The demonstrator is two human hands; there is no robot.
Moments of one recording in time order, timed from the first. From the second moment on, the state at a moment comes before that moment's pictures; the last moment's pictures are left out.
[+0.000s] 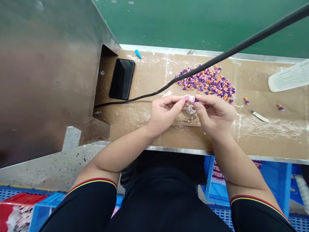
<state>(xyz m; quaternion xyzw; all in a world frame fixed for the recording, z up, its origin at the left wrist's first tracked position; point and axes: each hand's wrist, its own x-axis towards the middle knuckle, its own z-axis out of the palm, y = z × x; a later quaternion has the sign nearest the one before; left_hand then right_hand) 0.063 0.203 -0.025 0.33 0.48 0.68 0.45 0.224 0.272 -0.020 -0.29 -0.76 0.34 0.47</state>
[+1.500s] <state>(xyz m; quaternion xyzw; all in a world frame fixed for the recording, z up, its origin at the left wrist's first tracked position) 0.053 0.195 -0.041 0.62 0.46 0.64 0.06 0.223 0.270 -0.016 -0.23 -0.82 0.15 0.50</state>
